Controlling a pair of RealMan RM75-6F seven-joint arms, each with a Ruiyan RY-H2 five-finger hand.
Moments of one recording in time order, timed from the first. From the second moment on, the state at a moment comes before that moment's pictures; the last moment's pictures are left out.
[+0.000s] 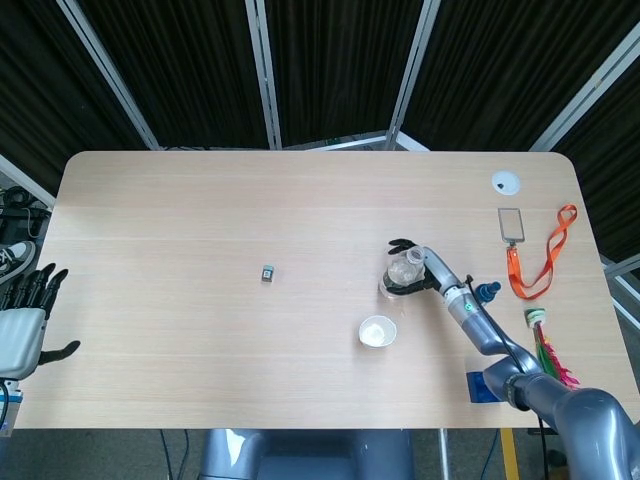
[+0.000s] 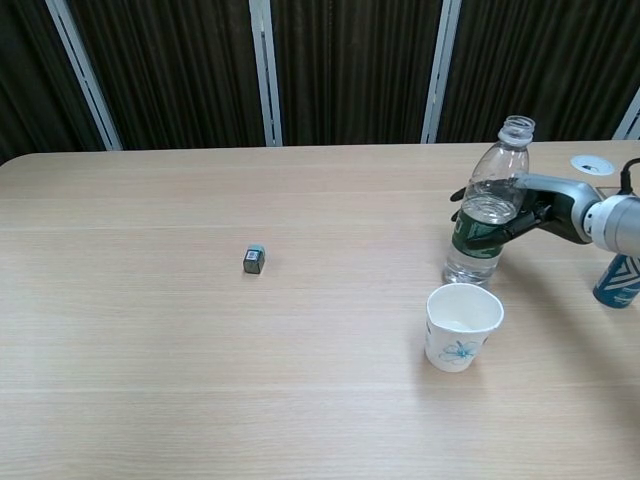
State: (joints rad) left arm -0.14 -1.12 -0.06 -1.68 1.38 1.39 0.21; right arm 0.78 -1.73 0.06 -0.71 -1.48 0.73 1.29
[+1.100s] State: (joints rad) left arm -0.12 -1.06 -0.01 -1.72 1.53 1.46 0.11; right arm 0.58 -1.35 0.09 -1.30 -1.48 1.12 0.72
